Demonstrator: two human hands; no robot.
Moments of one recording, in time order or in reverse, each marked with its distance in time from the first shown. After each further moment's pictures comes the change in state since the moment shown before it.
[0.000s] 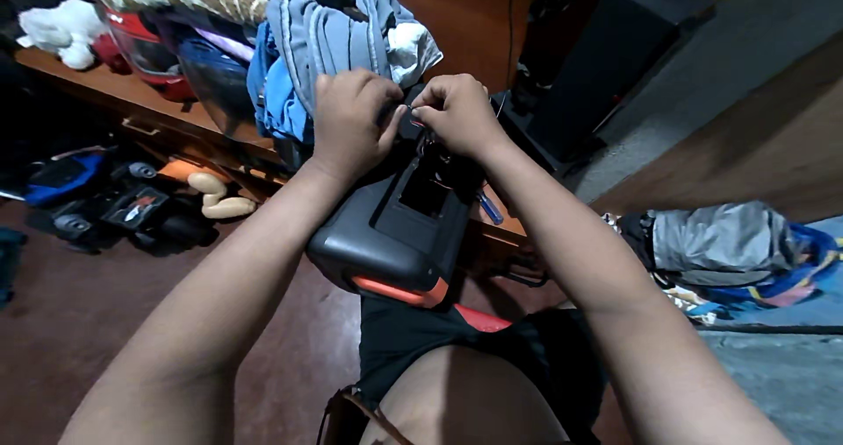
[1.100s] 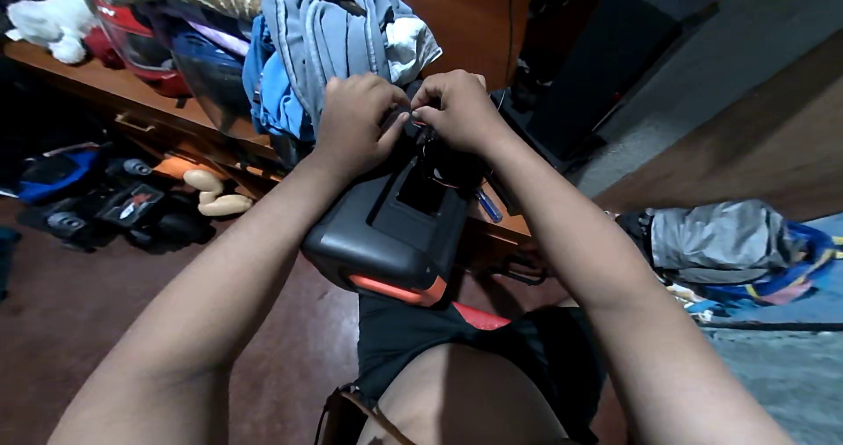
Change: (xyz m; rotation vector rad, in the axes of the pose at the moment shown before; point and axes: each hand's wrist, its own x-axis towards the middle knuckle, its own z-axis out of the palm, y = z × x) left_hand 0.000 -0.006 0.005 -0.116 -0.139 0.024; right_hand 0.005 0.003 -0.005 -0.111 -0.106 -0.081
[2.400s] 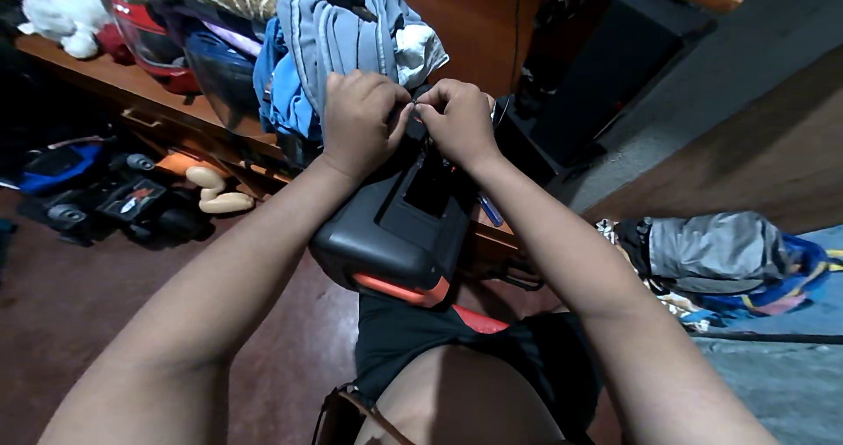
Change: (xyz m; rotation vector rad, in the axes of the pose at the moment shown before) left_hand -0.002 0.004 0.006 0.155 0.248 0.007; right_hand -0.008 -0.018 0.026 0.111 0.325 0.164
